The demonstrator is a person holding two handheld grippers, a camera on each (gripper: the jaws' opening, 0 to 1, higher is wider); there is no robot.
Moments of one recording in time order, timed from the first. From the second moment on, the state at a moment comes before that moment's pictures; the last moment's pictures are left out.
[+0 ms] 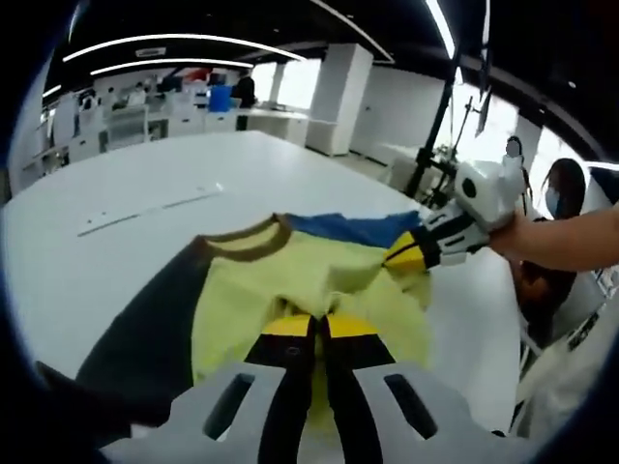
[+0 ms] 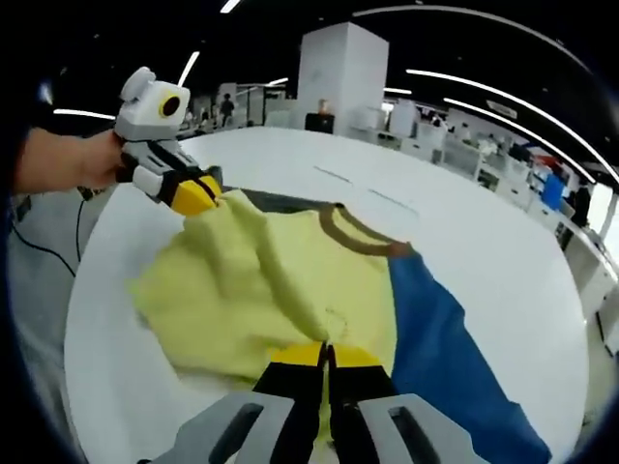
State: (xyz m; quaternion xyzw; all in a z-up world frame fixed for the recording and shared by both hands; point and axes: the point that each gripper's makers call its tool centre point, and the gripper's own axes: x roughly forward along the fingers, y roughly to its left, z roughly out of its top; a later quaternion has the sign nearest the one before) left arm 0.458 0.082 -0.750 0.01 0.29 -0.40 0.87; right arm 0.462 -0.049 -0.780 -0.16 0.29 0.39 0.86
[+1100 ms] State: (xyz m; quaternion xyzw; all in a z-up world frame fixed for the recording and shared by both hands) left arm 0.403 0.099 -0.734 -0.02 0.27 -0.41 0.87; right arm 0.405 -0.005 -0.751 -0.13 0.22 0.46 0.85
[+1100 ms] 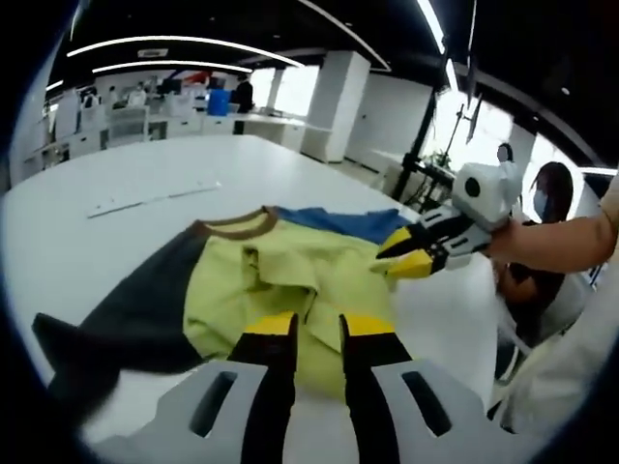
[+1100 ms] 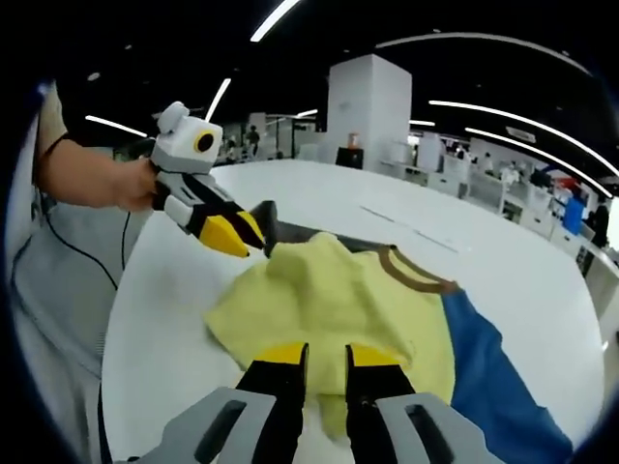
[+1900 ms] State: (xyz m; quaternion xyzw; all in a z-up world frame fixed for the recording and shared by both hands) left arm 0.347 0.101 -0.778 -0.04 0.33 -0.41 0.85; right arm 0.376 0.025 -0.766 -0.13 0.23 0.50 0.82
